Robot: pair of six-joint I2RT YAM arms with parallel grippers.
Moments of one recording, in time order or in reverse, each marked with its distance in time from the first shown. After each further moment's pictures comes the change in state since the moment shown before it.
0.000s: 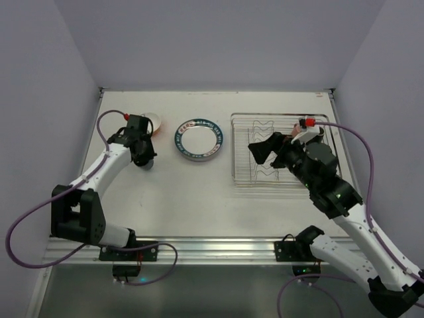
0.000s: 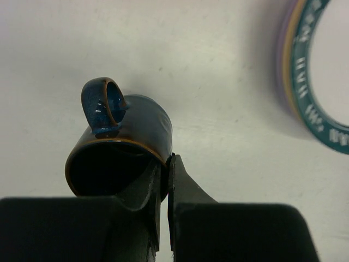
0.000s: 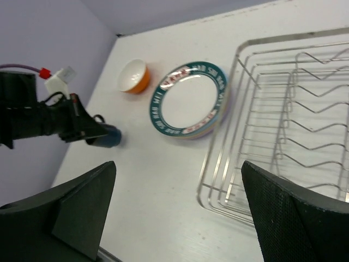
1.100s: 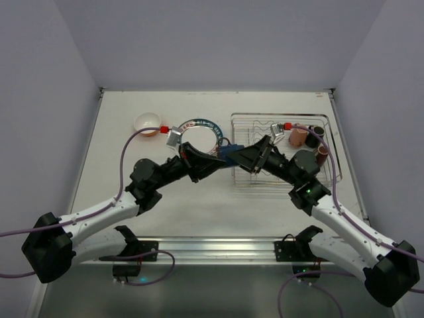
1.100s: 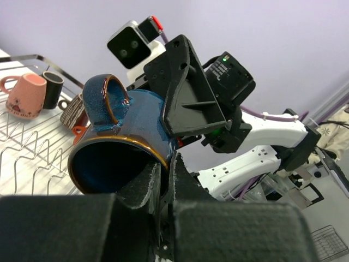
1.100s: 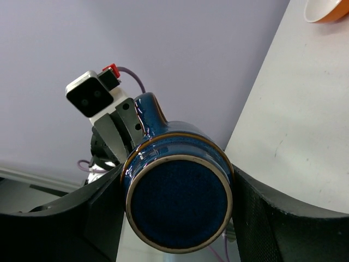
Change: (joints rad) left arm -0.584 -0.338 -0.472 1.442 0.547 -0.373; right arm -0.014 0.137 -0.315 0.750 -0.549 0.653
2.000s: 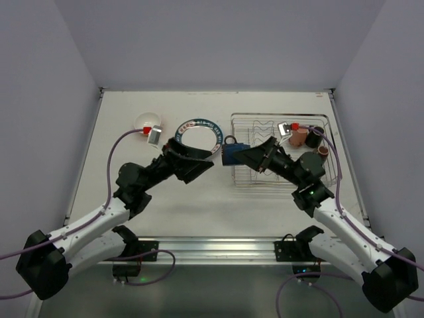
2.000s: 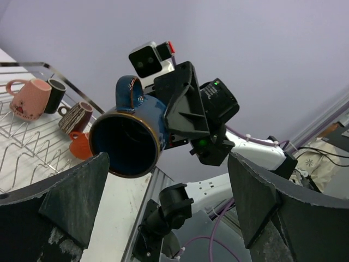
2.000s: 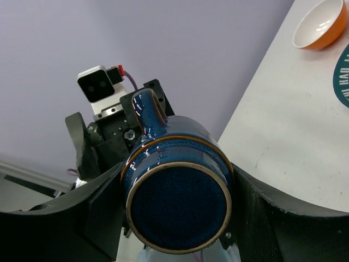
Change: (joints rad) left arm 0.120 -0.170 -0.072 0.001 0.031 -0.163; right arm -0.078 -0.039 -0.031 0.055 -0.050 -0.097
